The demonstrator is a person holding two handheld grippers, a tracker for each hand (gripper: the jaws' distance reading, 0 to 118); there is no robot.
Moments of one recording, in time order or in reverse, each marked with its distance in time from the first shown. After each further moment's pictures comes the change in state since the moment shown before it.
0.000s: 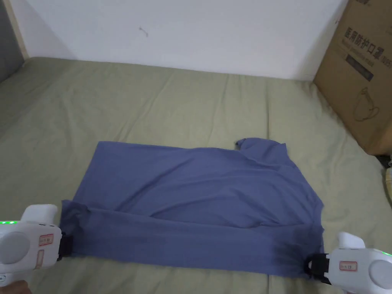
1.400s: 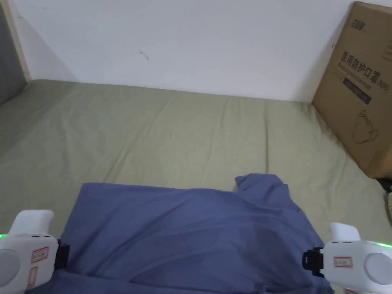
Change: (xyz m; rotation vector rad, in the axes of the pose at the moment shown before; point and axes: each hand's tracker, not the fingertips) left arm 0.029 0.034 0.038 0.098 0.029 -0.027; right arm -0.043 0.066 0.020 0.057 -0.009 0.155
